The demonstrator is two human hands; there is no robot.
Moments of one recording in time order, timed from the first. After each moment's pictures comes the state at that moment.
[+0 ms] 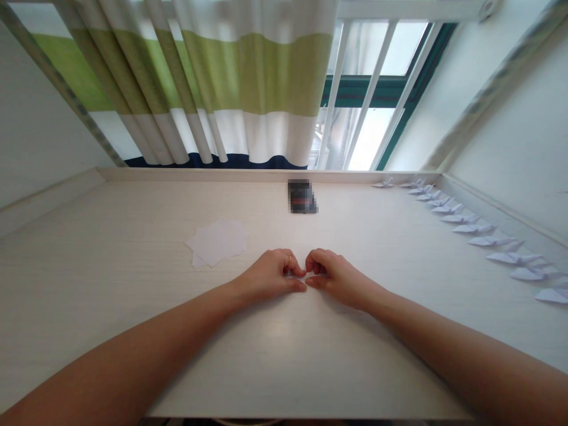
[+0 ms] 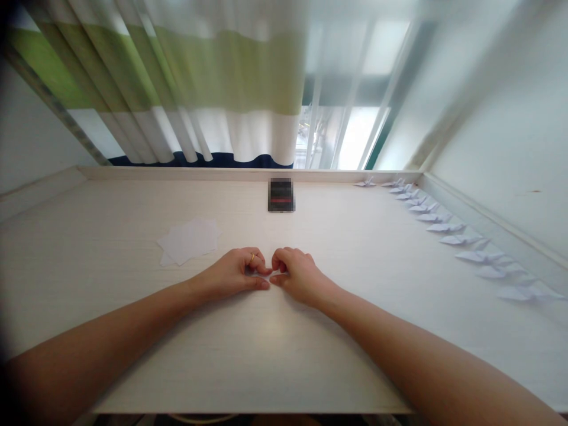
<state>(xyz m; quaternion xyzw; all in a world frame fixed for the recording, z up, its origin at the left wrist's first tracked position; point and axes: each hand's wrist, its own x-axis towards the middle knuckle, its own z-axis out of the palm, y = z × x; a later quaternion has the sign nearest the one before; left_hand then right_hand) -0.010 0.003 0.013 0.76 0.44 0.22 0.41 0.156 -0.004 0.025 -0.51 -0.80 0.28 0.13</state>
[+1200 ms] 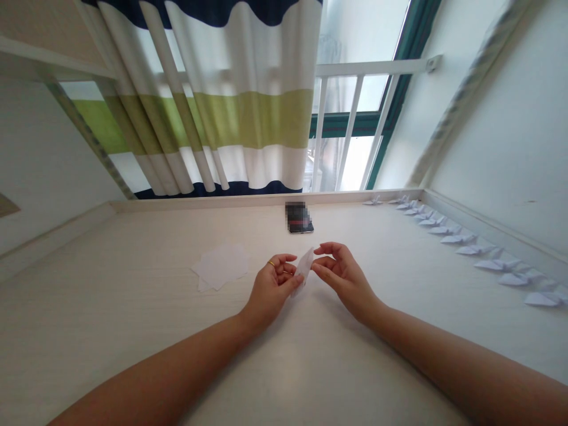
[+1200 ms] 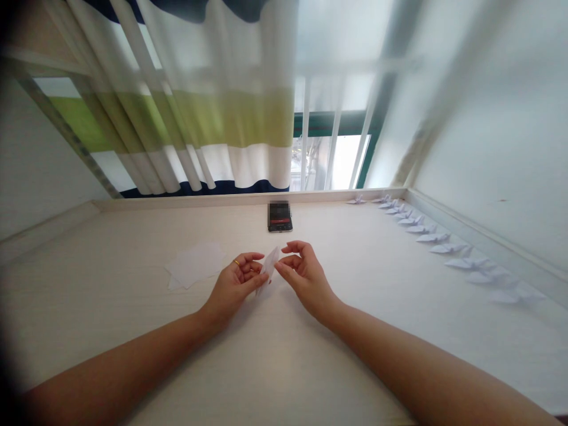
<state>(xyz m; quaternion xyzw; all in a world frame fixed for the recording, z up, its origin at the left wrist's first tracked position) 0.006 -0.008 0.007 0.51 0.40 0.50 0.57 0.158 -0.007 0.016 -0.38 -0.58 0.48 0.54</state>
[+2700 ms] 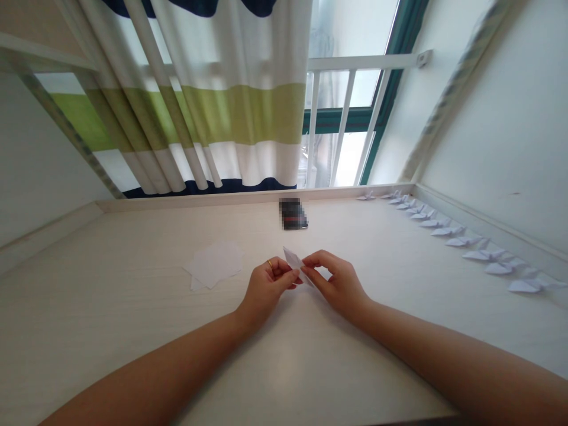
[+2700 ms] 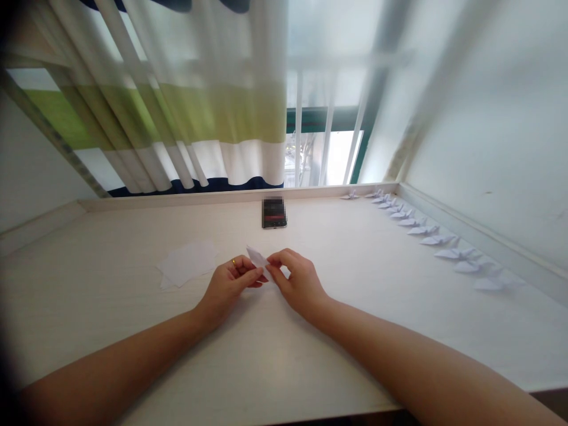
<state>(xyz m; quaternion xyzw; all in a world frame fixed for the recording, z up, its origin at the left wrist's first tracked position) 0.008 -0.011 0.009 0.50 0.42 0.47 0.59 0.158 -0.014 0.019 -0.45 -0.76 0.18 0.43</state>
